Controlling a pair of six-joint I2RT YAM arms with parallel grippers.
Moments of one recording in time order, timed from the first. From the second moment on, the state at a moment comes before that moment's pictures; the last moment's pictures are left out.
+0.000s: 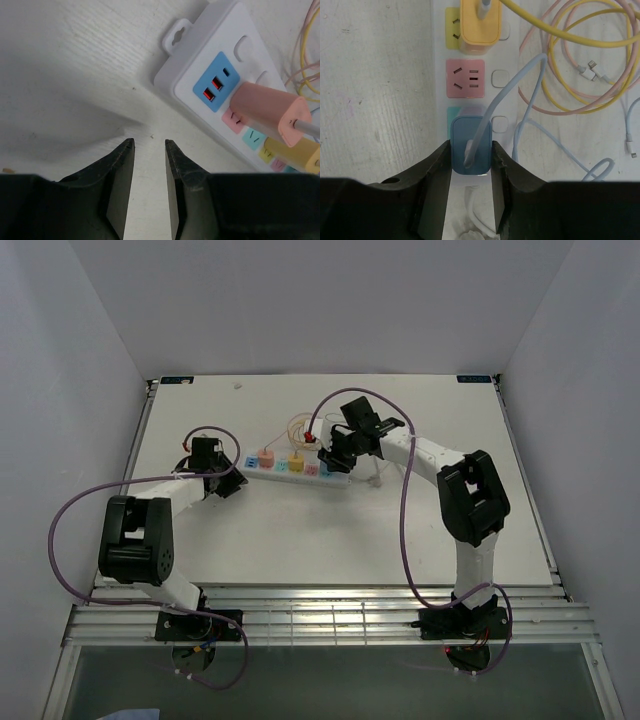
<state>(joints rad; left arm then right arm) -0.09 1.57 0.80 -0.13 0.07 -0.76 0.58 1.98 1.51 -0.46 -0.46 -0.78</state>
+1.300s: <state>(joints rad) -0.03 1.93 1.16 0.03 0.16 -0.70 0.61 2.11 1.70 -0.55 -0.38 -0.77</state>
